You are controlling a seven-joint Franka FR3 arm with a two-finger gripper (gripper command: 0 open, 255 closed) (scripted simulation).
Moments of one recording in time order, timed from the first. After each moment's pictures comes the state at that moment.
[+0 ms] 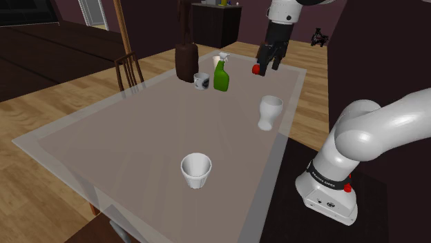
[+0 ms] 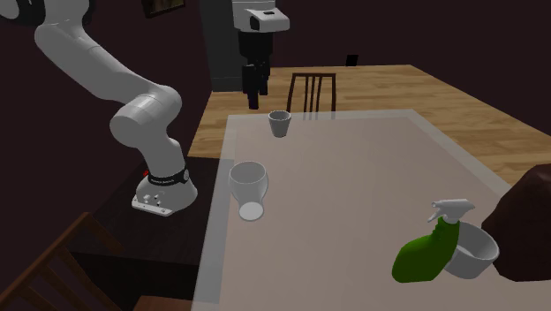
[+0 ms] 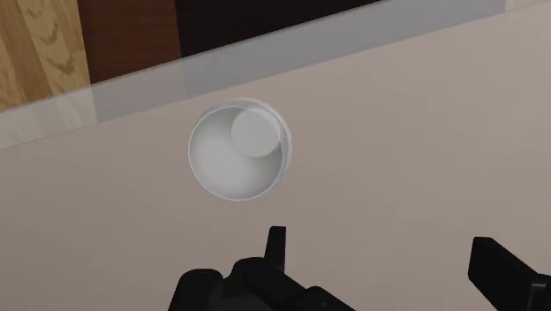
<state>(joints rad) -0.01 -0.76 -0.04 -2.43 -0.04 1.69 0.06</state>
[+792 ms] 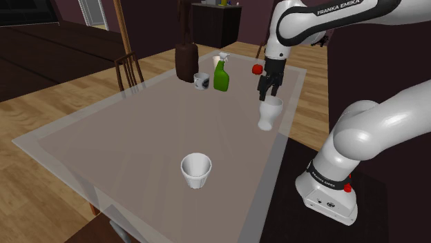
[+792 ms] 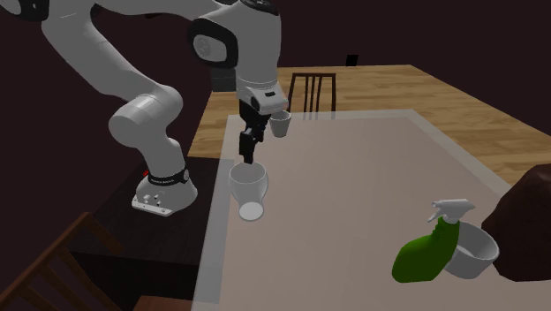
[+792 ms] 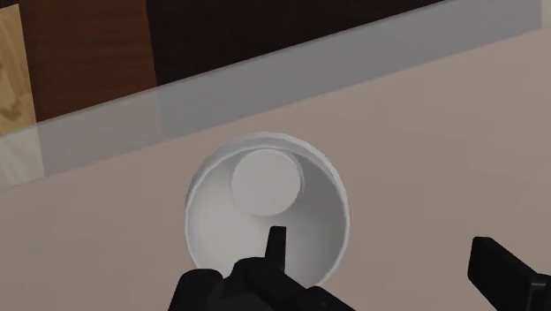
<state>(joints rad) -0.05 -0.63 -0.20 -2.63 -0.04 1.89 -0.06</state>
